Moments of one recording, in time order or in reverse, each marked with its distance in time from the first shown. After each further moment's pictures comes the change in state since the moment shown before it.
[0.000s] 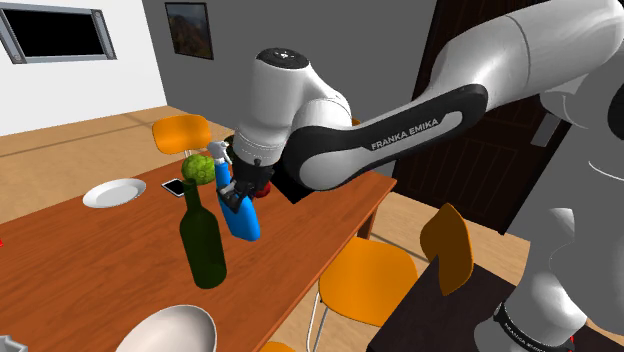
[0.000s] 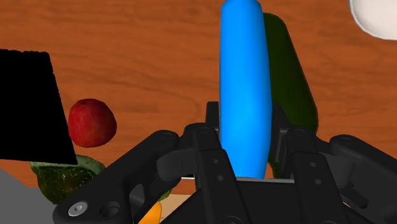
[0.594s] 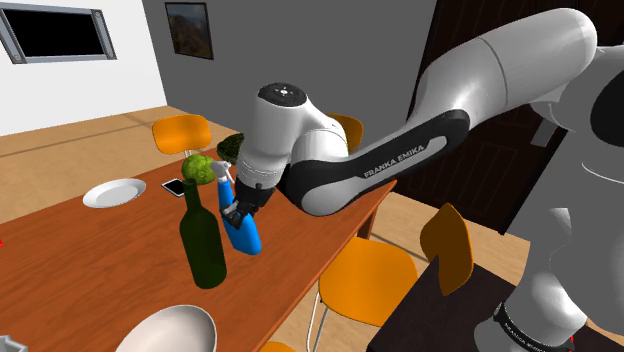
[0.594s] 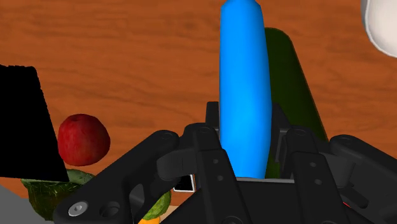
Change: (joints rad) arm 0.003 0.043 -0.009 -0.066 -0.037 0.106 0.042
